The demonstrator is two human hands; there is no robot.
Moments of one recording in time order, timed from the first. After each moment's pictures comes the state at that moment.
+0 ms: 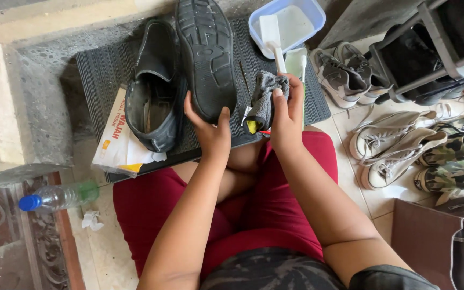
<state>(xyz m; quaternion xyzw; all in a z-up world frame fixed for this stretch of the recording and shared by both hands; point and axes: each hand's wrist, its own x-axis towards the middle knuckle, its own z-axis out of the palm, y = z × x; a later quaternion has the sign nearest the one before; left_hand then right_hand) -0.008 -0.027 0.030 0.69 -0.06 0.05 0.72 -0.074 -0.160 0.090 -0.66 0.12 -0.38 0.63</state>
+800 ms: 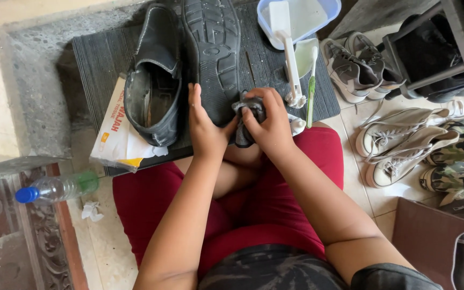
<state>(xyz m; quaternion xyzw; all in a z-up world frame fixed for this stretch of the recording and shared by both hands) 0.004 0.001 0.016 0.82 -0.18 0.17 0.52 -0.070 -0.133 0.094 -0.85 0.07 -0.27 0.44</state>
